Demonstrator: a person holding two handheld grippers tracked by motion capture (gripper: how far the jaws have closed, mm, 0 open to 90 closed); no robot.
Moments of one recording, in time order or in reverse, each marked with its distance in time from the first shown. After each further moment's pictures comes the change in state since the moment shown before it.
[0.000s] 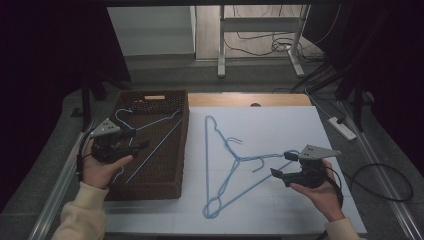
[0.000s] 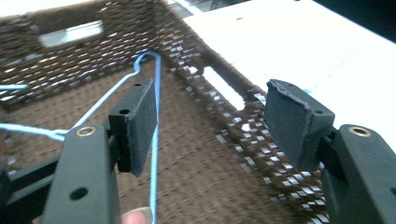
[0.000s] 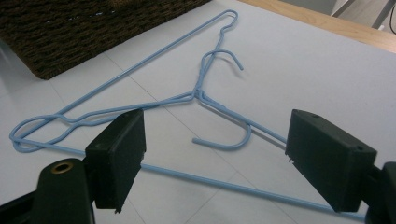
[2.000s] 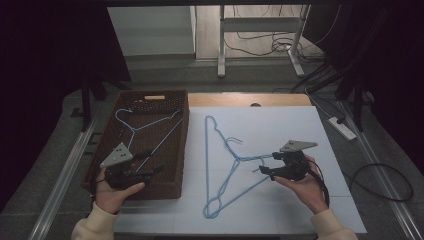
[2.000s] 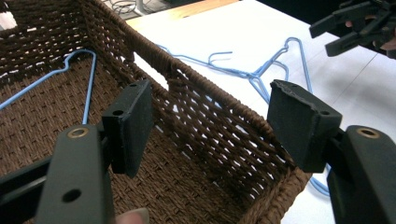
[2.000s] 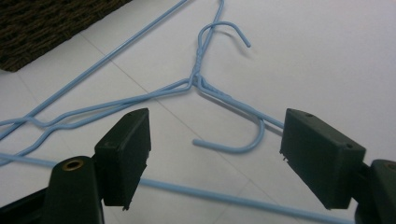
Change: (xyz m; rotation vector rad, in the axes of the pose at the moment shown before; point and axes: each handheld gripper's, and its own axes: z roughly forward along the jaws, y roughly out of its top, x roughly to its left) left arm -0.044 -0.044 0.006 -0.048 -0.117 0.058; right arm 0.002 0.010 0.046 0.145 -0.020 0.051
